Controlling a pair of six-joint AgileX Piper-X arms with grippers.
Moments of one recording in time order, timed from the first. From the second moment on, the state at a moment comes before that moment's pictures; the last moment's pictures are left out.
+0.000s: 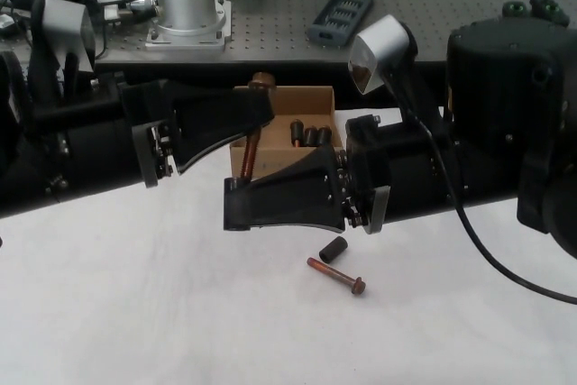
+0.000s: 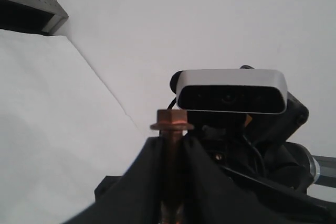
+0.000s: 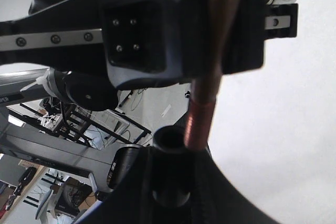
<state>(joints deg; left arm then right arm) -21.0 70.7 -34.9 -42.2 50.8 -49.9 42.7 81.6 -46.7 -13.1 -58.5 37.6</state>
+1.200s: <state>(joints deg) -21.0 70.7 -35.1 -41.0 50.0 -48.2 41.1 81.6 -46.9 -9.5 -57.8 36.3</state>
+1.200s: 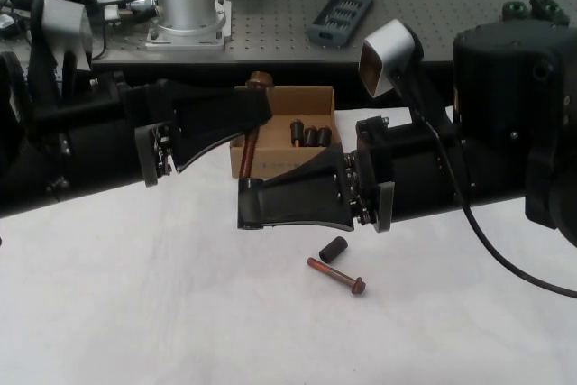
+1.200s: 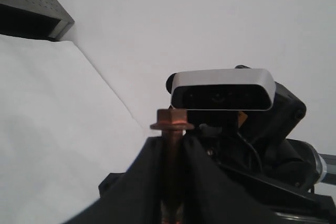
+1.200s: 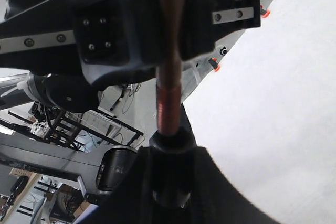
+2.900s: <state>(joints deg) -21.0 70.7 -35.3 -41.3 48.6 -49.9 41.1 81.6 -46.9 -12.7 -58.5 37.8</state>
